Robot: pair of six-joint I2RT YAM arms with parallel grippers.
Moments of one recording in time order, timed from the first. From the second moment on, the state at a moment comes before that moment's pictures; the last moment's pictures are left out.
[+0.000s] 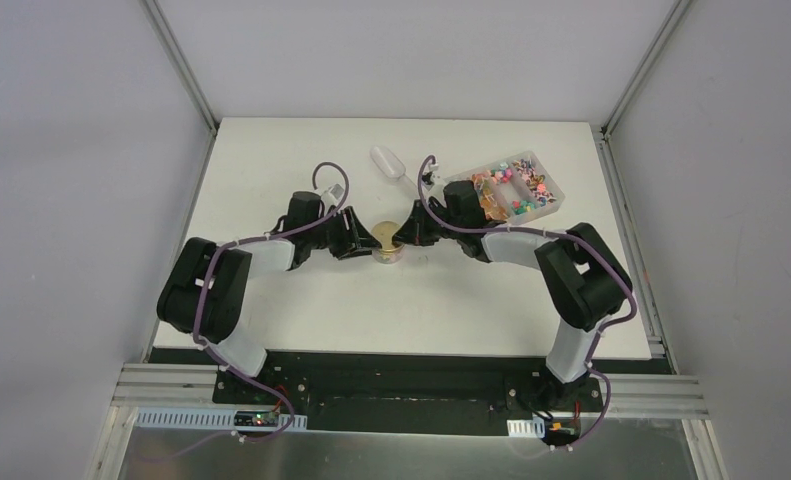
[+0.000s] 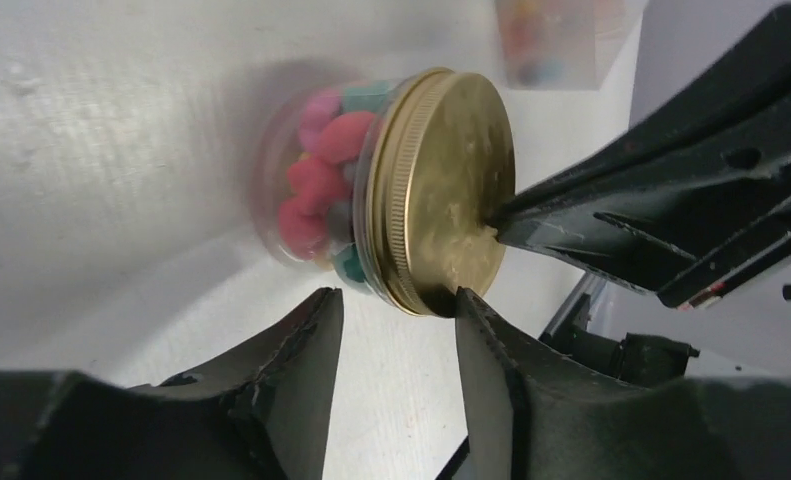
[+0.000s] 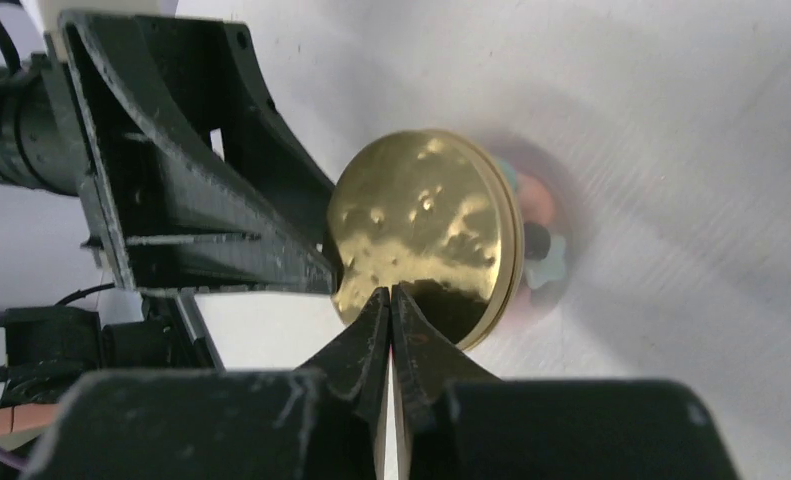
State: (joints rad) left arm -0.29 1.61 0.71 0.16 0.61 -0.71; right arm 0.59 1.80 0.97 0.28 -0.51 0.56
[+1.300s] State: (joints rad) left arm -0.32 1.63 0.71 0.27 0.58 -0.71; right arm 0.59 1.81 0.91 0.41 -0.58 0.63
